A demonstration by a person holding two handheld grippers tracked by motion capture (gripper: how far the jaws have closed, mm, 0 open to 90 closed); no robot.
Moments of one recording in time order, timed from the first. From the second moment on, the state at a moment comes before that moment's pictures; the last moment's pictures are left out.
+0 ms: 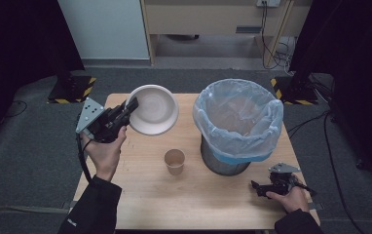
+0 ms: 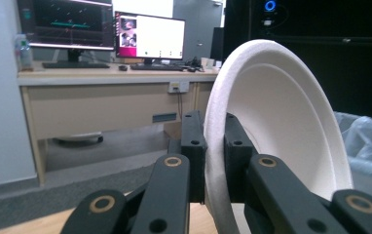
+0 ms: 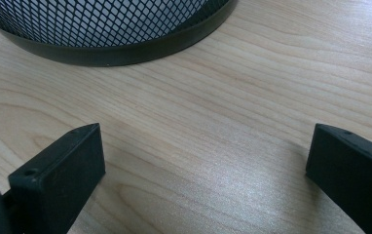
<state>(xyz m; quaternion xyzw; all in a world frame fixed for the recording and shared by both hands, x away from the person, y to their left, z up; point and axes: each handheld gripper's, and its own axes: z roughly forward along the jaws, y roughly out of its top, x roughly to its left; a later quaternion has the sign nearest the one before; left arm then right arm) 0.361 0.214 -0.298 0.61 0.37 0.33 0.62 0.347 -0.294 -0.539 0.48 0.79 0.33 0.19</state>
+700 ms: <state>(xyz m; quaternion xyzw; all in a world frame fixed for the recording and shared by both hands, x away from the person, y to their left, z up) 0.372 0.153 -0.252 0.62 0.30 0.33 0.64 0.347 -0.294 -0.539 0.48 0.79 0.33 0.19</state>
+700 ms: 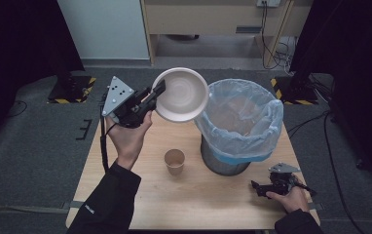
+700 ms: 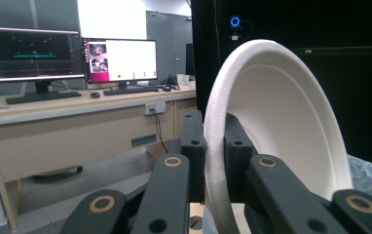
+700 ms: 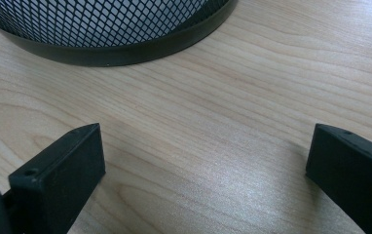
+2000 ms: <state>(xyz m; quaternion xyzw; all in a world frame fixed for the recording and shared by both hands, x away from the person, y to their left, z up) 0.417 0.034 -0.250 0.66 0.27 0.29 0.64 0.348 -0.294 -0.539 0.47 0.79 0.33 0.19</state>
